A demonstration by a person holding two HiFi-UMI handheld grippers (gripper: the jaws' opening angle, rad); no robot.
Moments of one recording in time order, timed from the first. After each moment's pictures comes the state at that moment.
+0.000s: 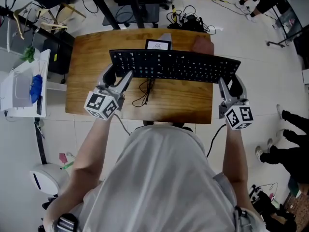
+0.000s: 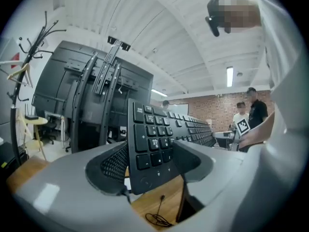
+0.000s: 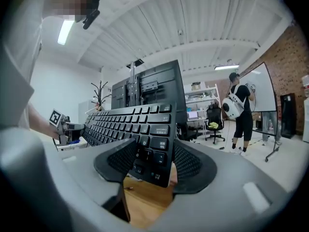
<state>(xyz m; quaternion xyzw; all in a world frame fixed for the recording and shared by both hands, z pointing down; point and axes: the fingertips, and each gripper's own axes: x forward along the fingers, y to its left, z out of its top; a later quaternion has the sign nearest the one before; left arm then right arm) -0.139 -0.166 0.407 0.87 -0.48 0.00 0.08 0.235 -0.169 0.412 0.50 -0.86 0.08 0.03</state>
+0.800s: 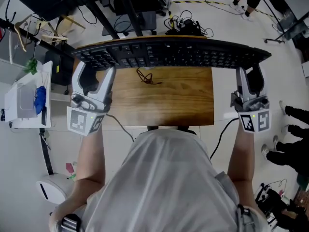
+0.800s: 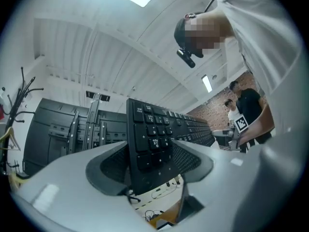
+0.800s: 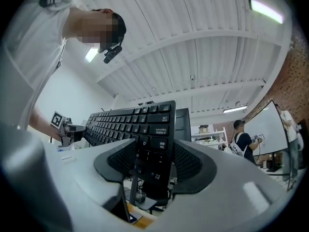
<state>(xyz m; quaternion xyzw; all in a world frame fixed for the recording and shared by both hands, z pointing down) -0.122 -0.136 0.190 0.87 -0.45 -0.11 -0.18 0.232 -0.146 0.242 0.49 -0.86 -0.12 -0.12</state>
